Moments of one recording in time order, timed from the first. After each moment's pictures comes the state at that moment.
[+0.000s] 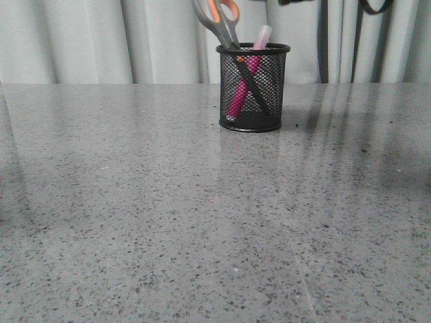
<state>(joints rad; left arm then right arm) -0.20 0.73 -0.70 -0.93 0.37 1.12 0.52 1.59 -1.03 0.52 -0.47 -0.47</state>
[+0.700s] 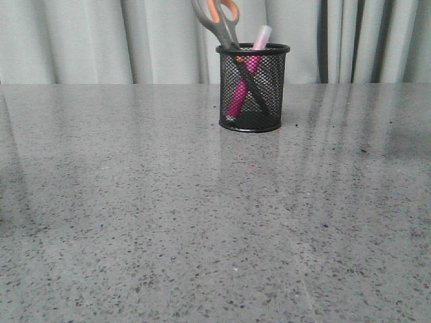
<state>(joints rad) -0.20 0.73 -0.66 -0.90 0.36 1.12 0.41 1.04 -0.78 0.52 -0.29 -0.53</state>
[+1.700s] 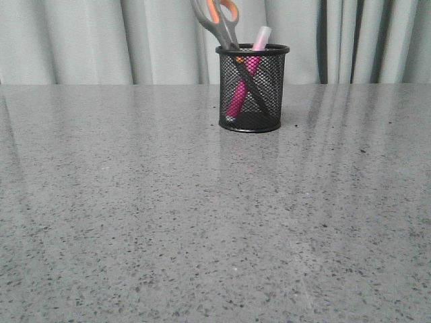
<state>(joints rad) -0.20 0.12 -0.16 -1.07 0.08 1.12 0.37 0.30 -0.12 0.52 -0.19 -0.54</state>
